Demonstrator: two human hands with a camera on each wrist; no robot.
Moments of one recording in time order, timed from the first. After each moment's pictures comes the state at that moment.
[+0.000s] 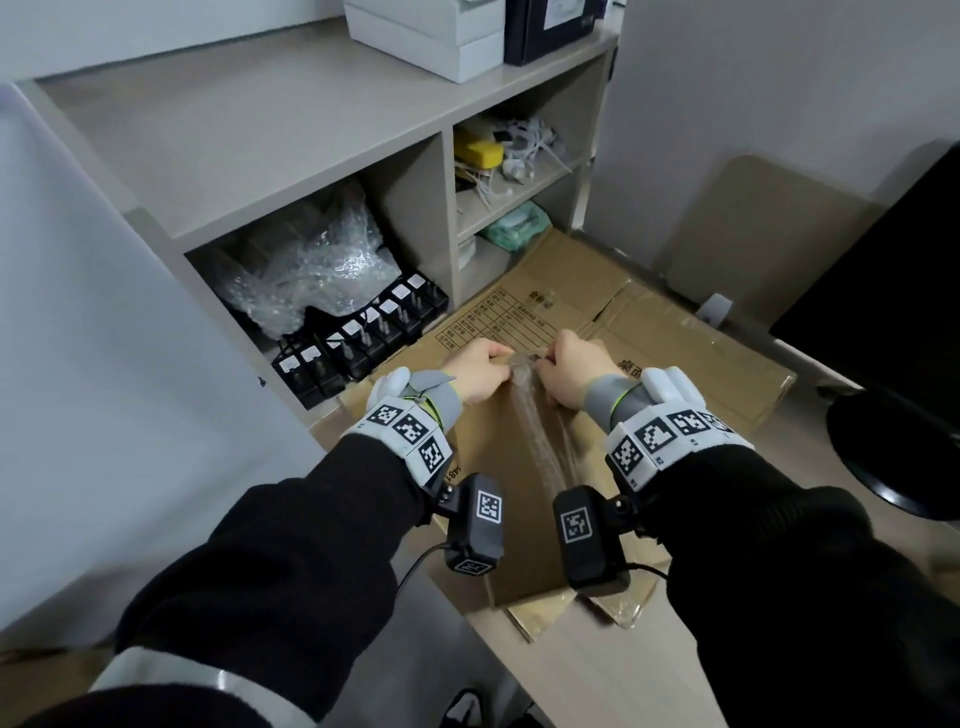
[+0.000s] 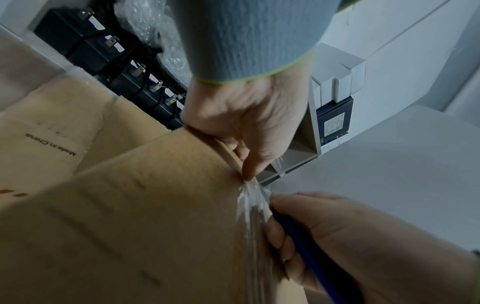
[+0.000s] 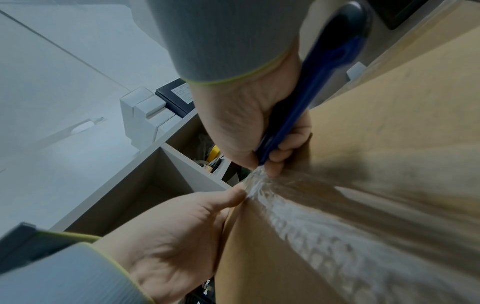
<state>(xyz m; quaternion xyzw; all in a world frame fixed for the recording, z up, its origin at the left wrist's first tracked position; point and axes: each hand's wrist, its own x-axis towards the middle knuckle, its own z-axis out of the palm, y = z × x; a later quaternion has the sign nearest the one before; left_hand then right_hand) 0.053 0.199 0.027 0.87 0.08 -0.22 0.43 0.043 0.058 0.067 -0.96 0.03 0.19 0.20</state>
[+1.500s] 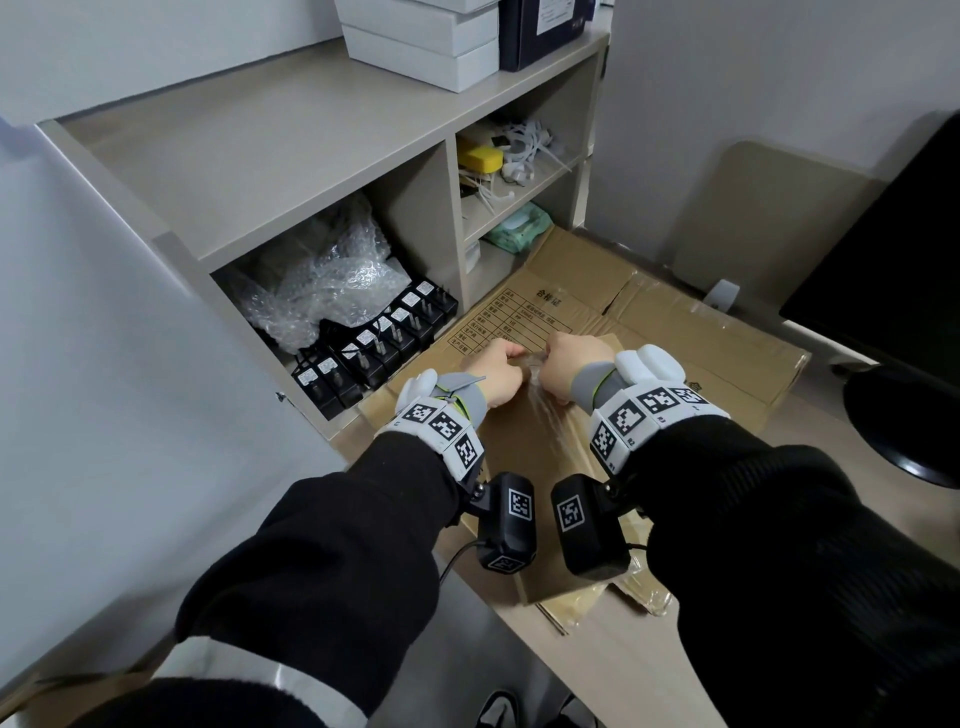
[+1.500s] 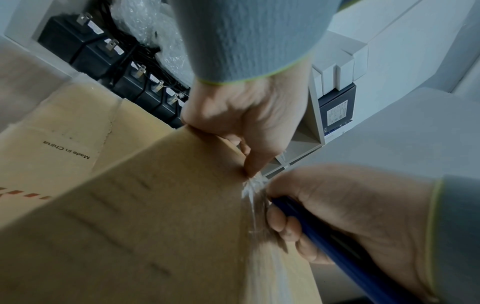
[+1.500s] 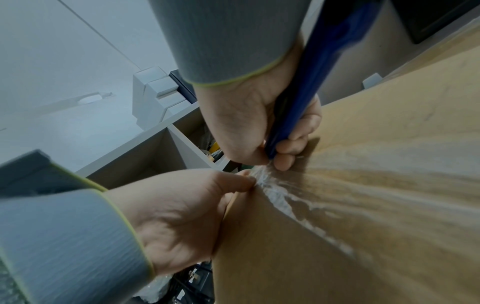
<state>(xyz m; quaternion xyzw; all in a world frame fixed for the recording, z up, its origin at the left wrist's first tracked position) 0.048 0.197 0.030 0.90 0.07 -0.21 0.38 0.037 0.087 0.091 -0.96 0.01 0.26 0.07</state>
